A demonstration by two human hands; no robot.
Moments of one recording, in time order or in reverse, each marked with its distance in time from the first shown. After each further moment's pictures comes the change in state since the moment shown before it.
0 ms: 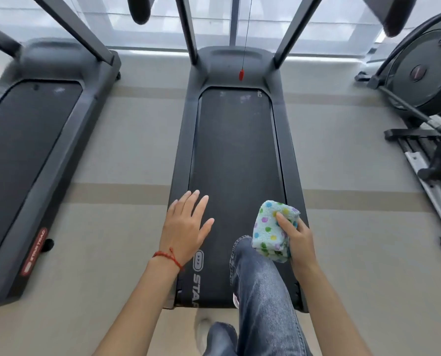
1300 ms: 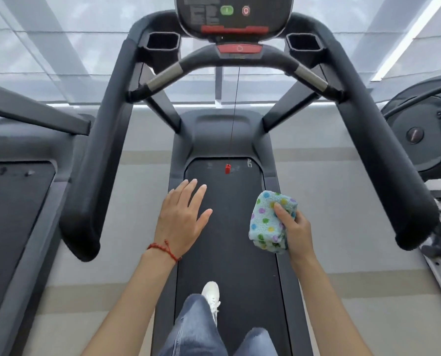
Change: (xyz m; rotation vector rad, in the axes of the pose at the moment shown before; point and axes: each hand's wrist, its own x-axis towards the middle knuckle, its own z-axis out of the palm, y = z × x) left_hand 0.613 -0.094 -0.072 0.028 0.172 0.125; right_hand 0.412 -0.414 0.177 0.046 0.034 -0.040
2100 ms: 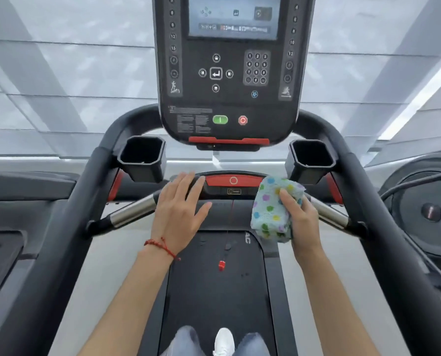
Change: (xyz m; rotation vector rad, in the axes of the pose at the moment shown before) left_hand 0.368 -0.099 0.077 0.022 0.162 0.003; right_hand 0.310 -0.219 0.119 0.106 -0.103 -0.228
